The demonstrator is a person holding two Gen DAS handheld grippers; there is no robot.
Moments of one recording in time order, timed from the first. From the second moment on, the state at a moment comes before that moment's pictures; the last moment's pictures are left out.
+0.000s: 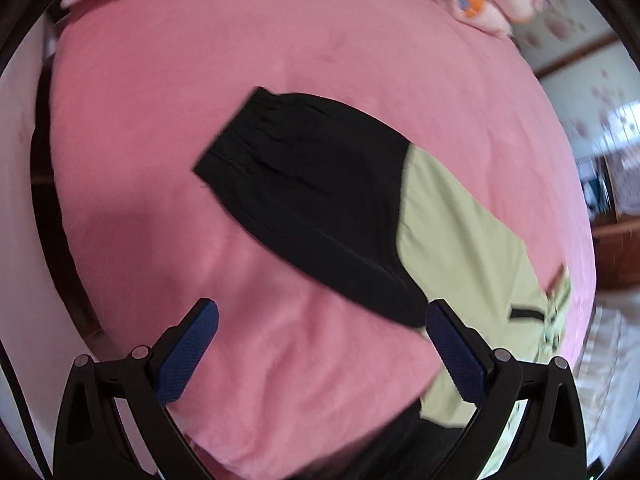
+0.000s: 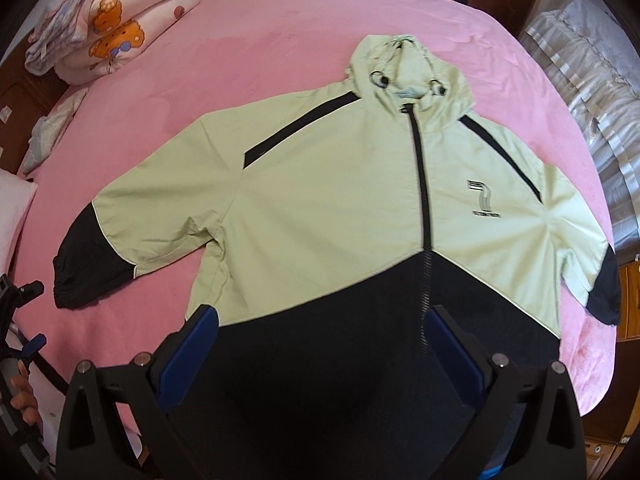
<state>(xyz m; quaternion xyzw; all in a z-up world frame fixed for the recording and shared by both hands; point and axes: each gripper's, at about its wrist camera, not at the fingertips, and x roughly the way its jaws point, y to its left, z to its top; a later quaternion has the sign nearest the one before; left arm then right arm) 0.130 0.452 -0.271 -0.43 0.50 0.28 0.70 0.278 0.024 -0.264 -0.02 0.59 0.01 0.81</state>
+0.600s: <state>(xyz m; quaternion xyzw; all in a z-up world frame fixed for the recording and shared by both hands) 0.099 0.515 -0.383 -0.54 0.39 0.38 0.64 0.336 0.092 -0.362 -0.06 0.61 0.05 0.79</state>
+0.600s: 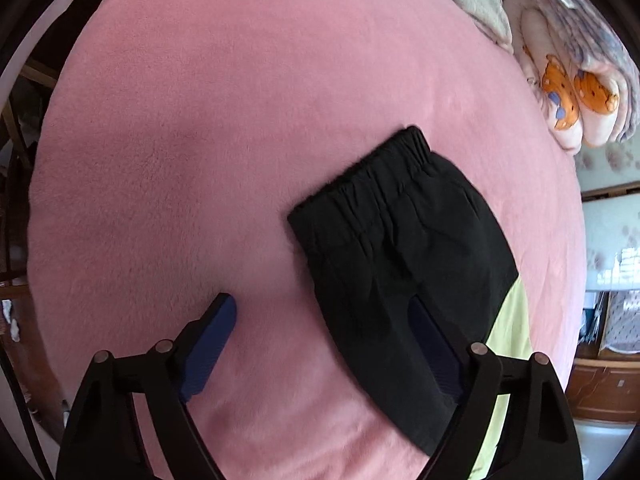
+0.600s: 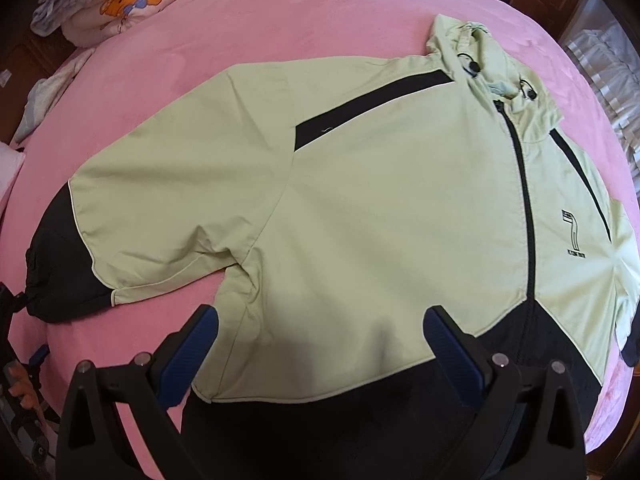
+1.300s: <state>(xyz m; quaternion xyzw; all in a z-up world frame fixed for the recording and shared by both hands) 0.133 0.541 -0.379 -0.52 0.34 0.38 0.69 0.333 0.099 -0.374 -0.07 0.61 0.04 0.79</state>
